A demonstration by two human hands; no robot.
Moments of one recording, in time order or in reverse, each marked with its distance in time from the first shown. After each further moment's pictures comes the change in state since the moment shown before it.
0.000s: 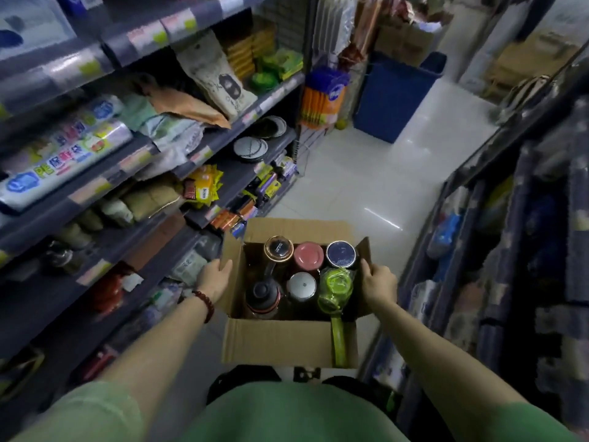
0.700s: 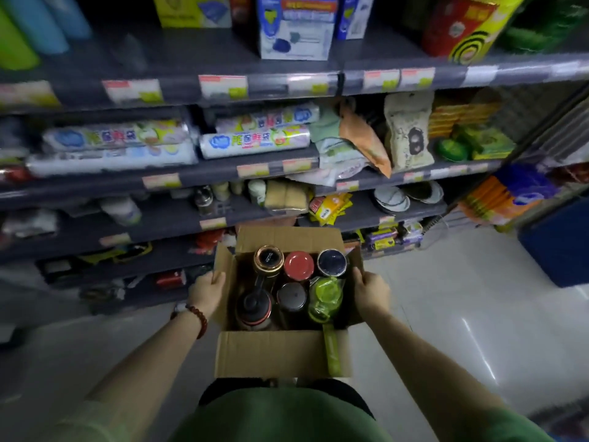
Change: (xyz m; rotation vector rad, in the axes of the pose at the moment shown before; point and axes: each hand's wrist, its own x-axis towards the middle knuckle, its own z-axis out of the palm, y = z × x) left_hand -0.022 -0.099 -0.073 -0.316 0.569 -0.417; right_hand 0.032 -0.194 0.133 -0.327 -0.494 -0.587
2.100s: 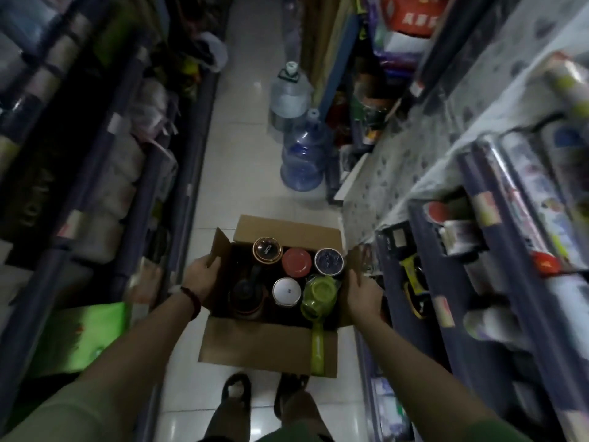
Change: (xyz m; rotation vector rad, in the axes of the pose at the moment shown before) left_hand -0.198 -0.307 -0.135 -0.873 1.048 -0.988; right_hand -0.218 -0.276 0.420 -0.676 -0.897 -1.305
